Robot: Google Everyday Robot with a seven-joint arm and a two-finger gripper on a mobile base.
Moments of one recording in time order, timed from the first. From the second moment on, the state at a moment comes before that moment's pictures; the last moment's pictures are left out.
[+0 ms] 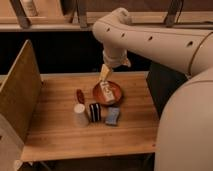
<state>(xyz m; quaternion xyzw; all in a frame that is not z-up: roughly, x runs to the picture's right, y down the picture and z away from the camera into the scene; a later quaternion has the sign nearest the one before) 0.054 -0.077 0.678 -0.18 0.15 0.45 0.86</state>
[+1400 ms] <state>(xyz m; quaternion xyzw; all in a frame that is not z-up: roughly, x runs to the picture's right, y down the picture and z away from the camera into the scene) -0.017 -0.009 0.667 -0.29 0.07 0.38 0.87</state>
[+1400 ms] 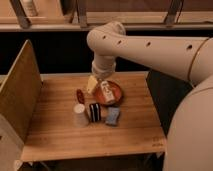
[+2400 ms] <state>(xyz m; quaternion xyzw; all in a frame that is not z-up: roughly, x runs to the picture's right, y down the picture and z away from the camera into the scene) 0.019 0.033 0.668 -0.34 0.01 0.14 0.93</state>
